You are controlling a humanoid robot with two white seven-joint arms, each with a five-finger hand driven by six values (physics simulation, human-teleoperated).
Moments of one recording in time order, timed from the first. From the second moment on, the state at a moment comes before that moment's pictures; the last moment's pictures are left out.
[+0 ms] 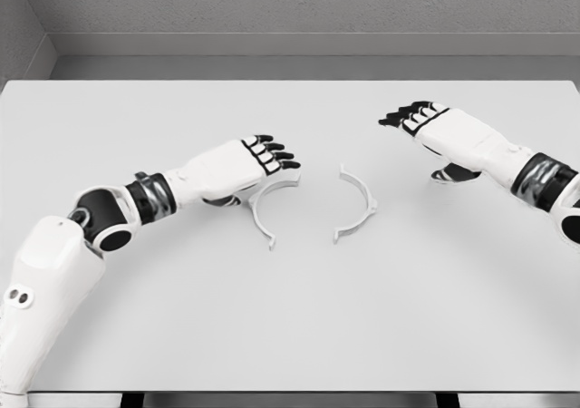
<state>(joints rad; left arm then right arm) -0.43 0.34 -0.43 -1.42 -0.97 -0.61 -0.30 -0.51 -0.85 0.66 -1.59 0.47 -0.23 0.16</state>
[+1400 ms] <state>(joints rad) -0.43 0.21 -0.47 -1.44 -0.97 -0.61 -0.30 -0.58 -0.71 0.61 -1.41 0.47 -0.28 0.17</state>
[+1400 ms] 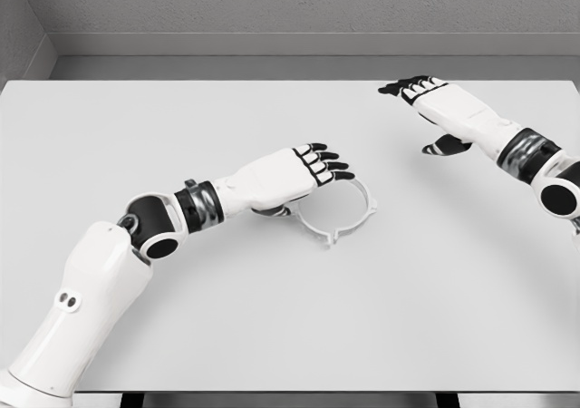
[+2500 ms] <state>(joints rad) -0.46 0.18 -0.49 -1.36 -0.98 -0.61 -0.30 -0.57 -0.78 0.58 -1.43 0.45 -0.37 0.17</state>
